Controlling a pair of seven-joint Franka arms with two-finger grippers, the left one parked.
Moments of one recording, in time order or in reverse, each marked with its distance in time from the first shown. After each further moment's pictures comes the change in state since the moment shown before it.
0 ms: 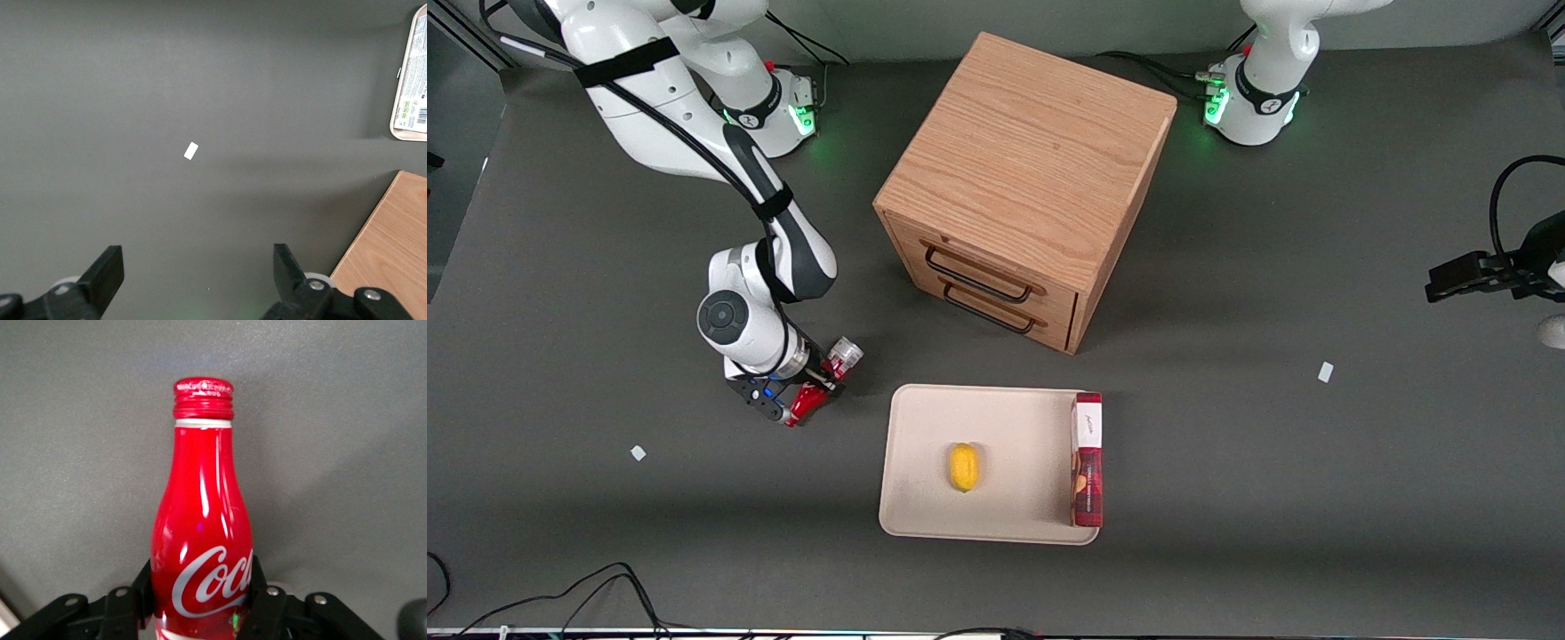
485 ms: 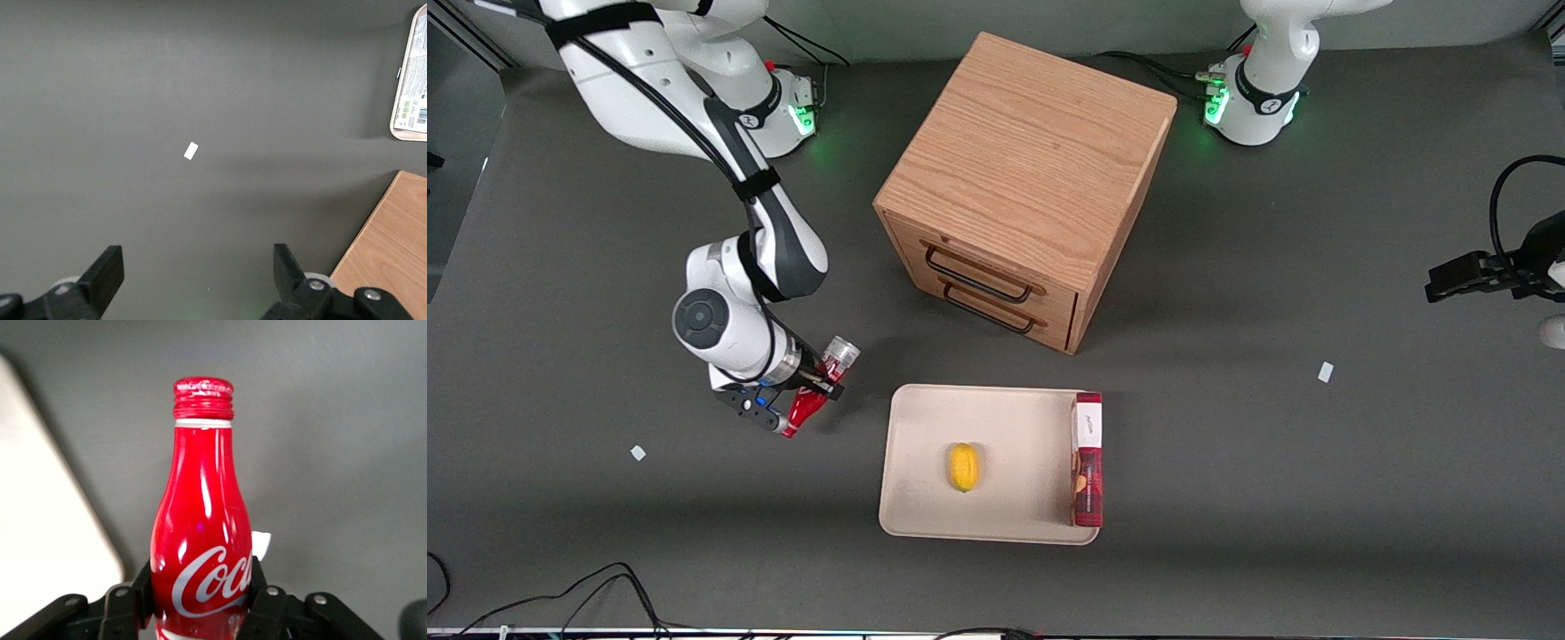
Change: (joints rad) arm 0.001 -0.076 0.005 0.175 -0.001 -0.236 -0.148
